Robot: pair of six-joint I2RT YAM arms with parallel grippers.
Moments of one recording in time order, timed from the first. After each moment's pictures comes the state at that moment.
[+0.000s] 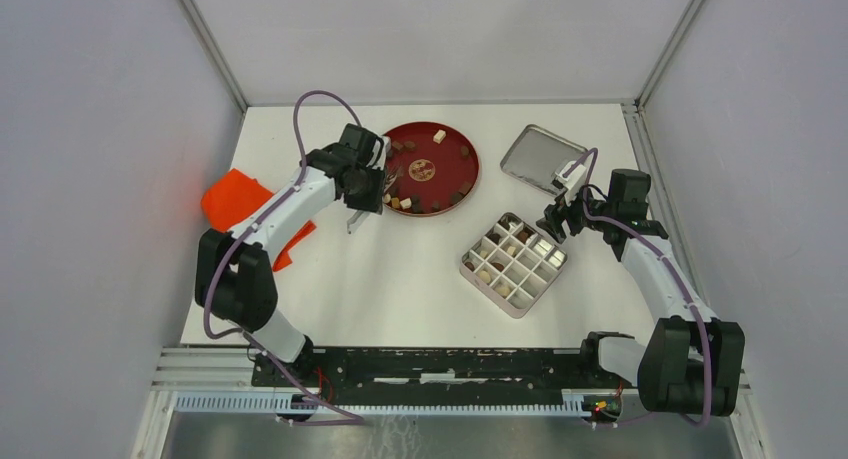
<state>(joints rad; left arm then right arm) -0.41 1.59 1.30 -0.77 0.03 -0.16 -0.07 1.16 0.71 -0.26 -0.74 -0.66</state>
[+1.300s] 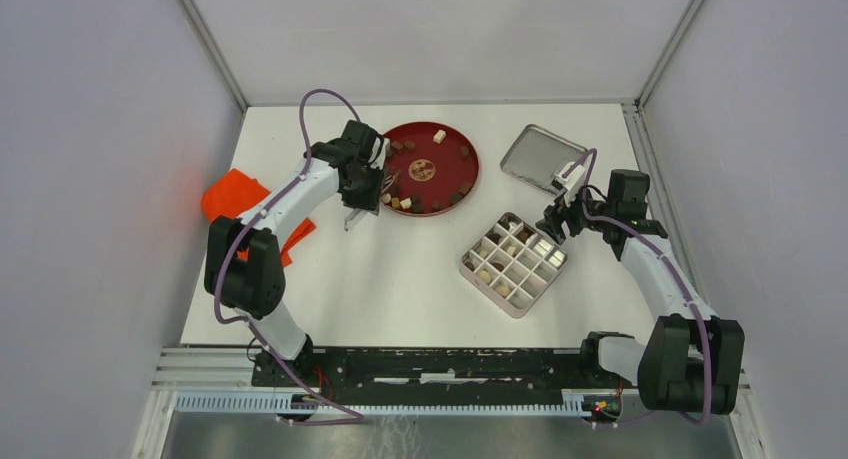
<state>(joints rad) -0.38 1.69 1.37 -0.84 0.02 -0.11 -0.07 1.17 0.71 -0.27 -0.74 -0.67</state>
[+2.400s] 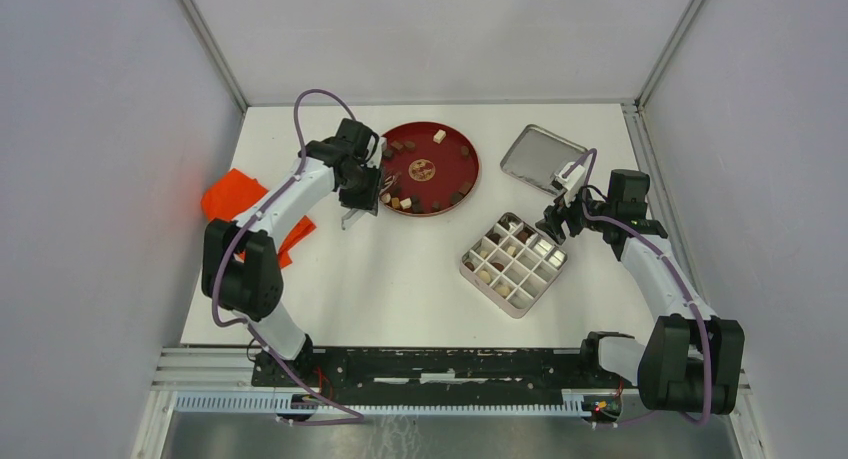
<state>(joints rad) -0.36 1.67 1.38 -0.86 0.06 -0.11 -0.07 1.17 0.71 -0.27 -0.74 -0.67</state>
